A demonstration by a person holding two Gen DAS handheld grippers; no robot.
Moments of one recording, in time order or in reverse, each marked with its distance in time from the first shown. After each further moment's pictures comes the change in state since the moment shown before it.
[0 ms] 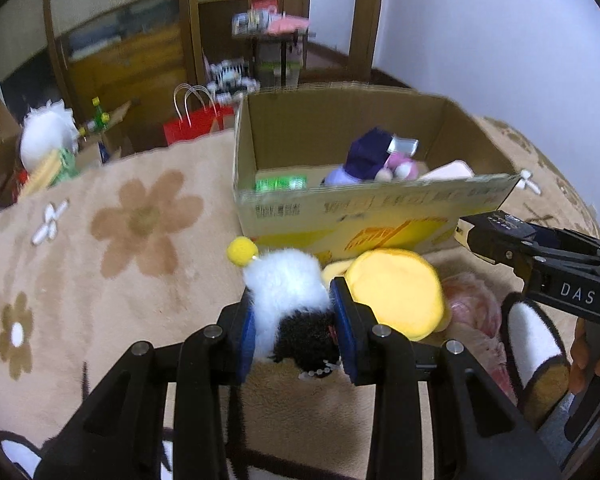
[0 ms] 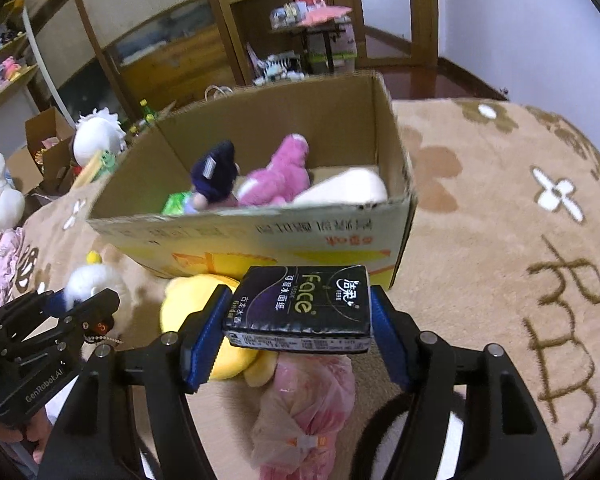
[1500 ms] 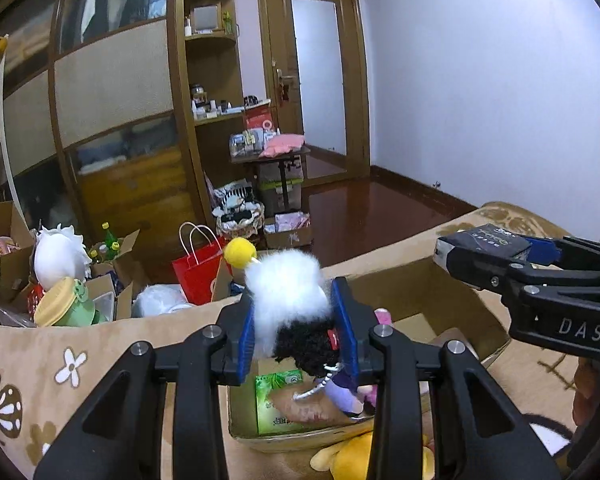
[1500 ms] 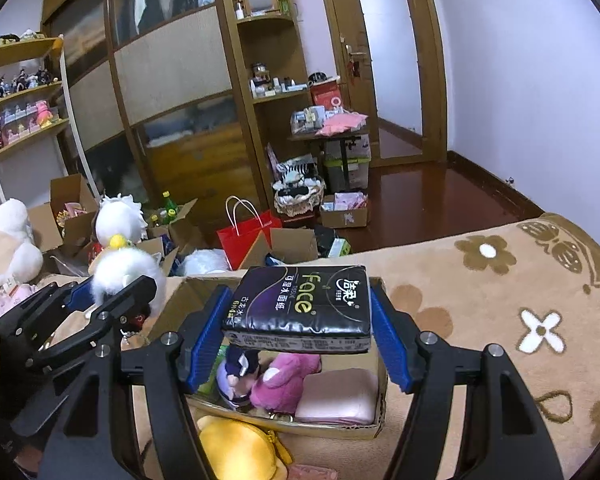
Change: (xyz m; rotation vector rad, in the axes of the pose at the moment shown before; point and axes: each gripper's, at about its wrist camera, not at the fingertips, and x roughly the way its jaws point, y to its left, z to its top) left arm -0.014 -0.031 0.105 0.105 -0.379 0.067; right arm -0.049 0.011 0.096 -0.050 -0.334 0.039
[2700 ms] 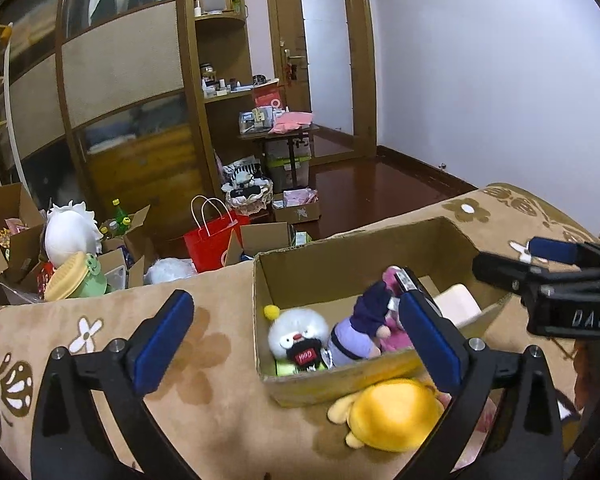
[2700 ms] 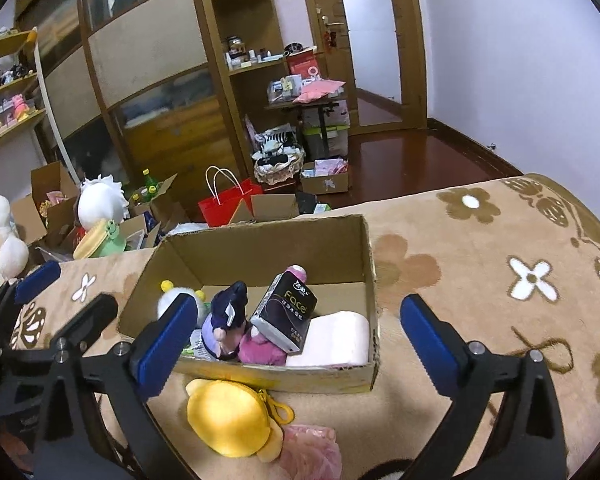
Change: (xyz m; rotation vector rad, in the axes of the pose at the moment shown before) left arm -0.031 0.014 -0.026 -0.010 0.073 0.019; right arm -0.006 -0.007 -0.031 0.058 0.091 -0.066
